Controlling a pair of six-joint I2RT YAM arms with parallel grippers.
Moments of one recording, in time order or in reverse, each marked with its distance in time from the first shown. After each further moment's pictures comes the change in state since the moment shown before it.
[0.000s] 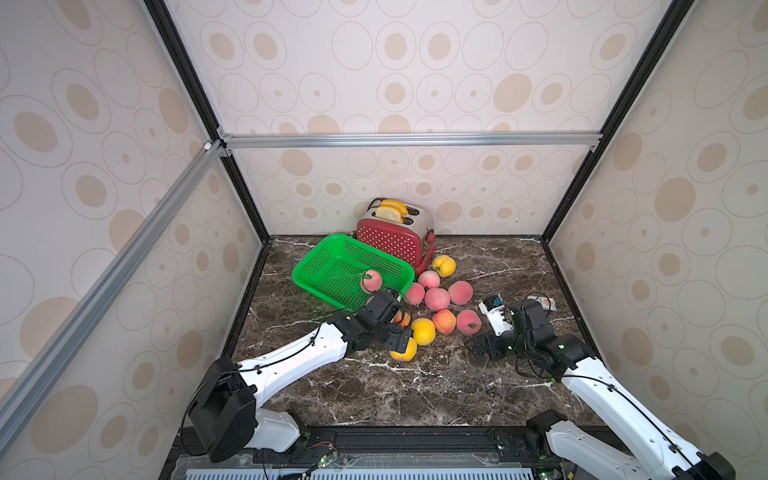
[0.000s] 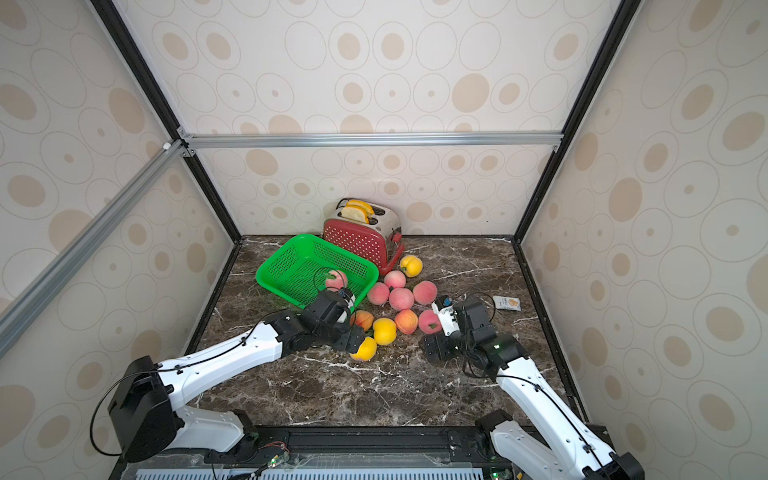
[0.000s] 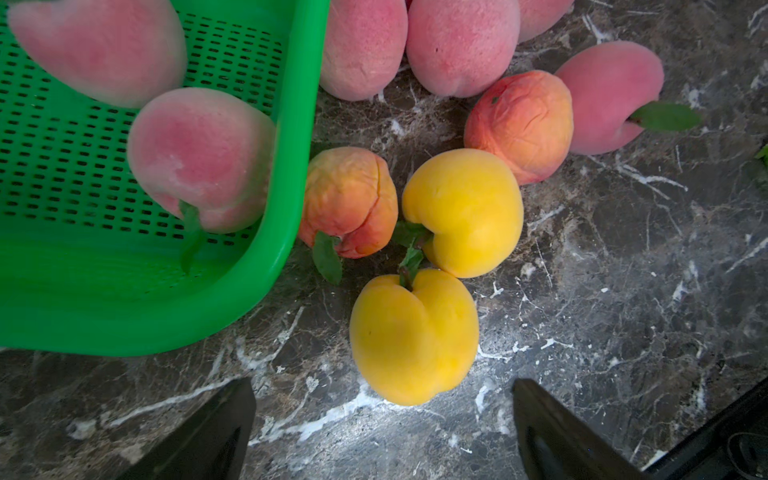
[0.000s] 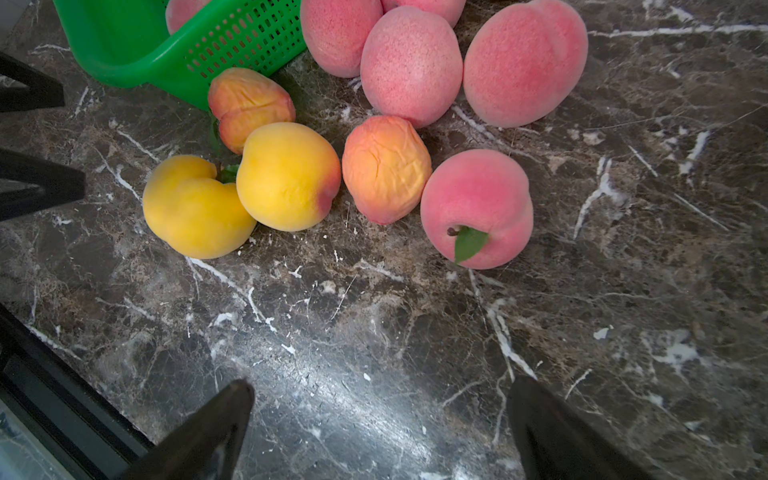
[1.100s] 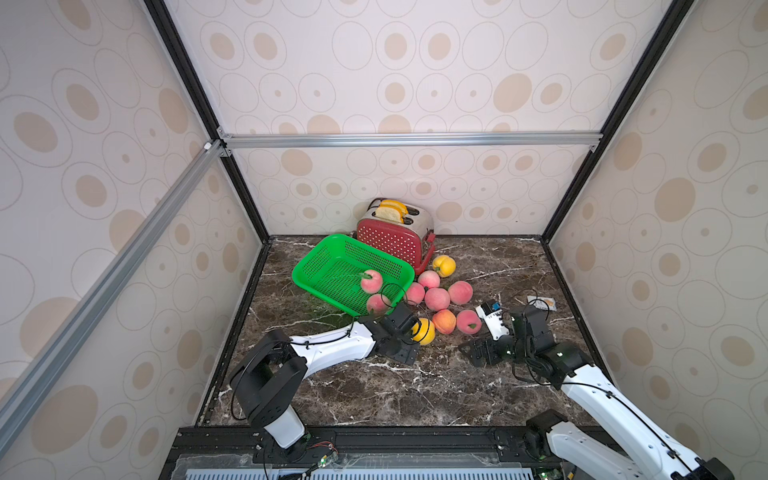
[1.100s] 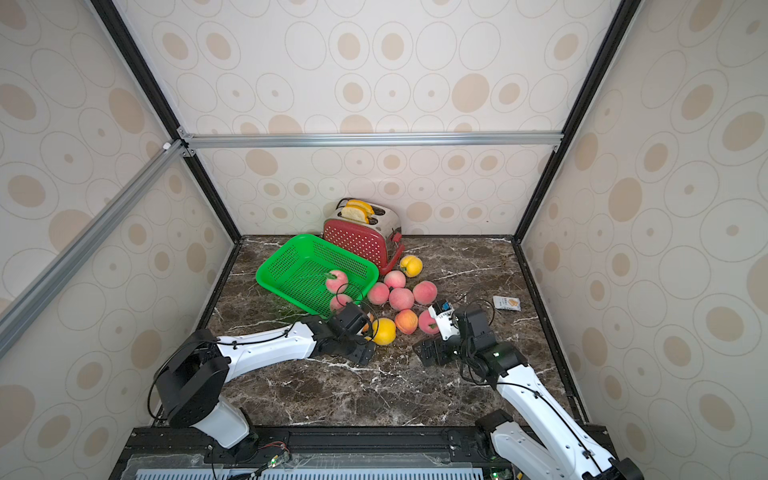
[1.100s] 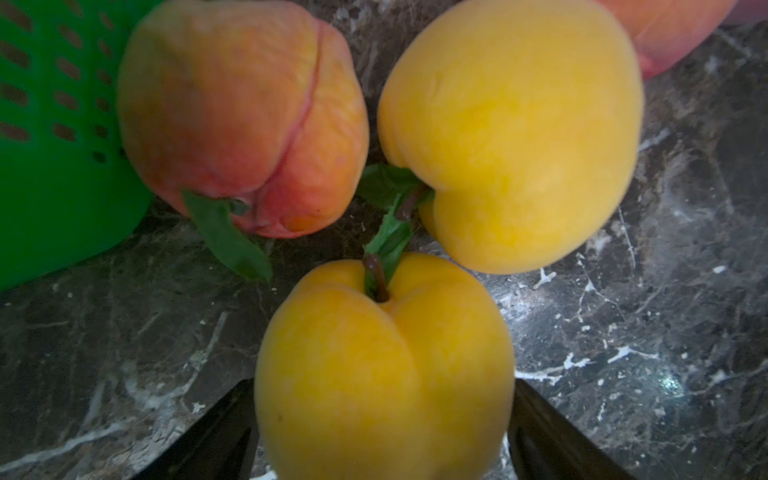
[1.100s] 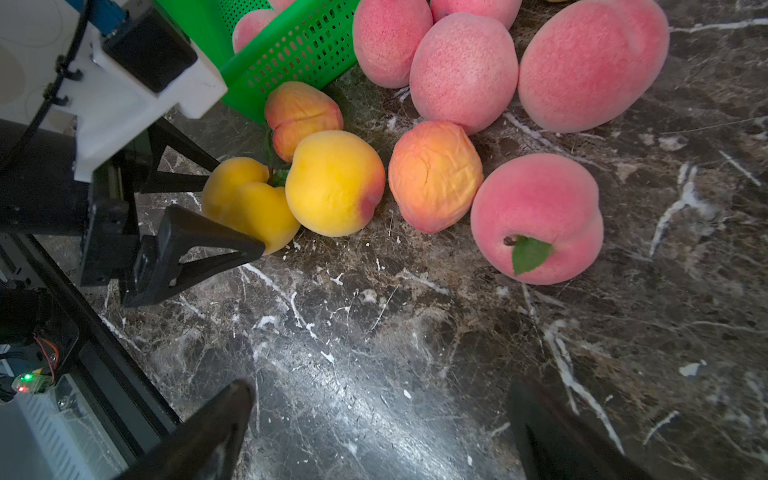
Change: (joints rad) left arm -0.053 0.225 -0.008 0.066 0.009 -0.015; right arm 0.000 -0.047 -0.080 0.100 -0.114 0.037
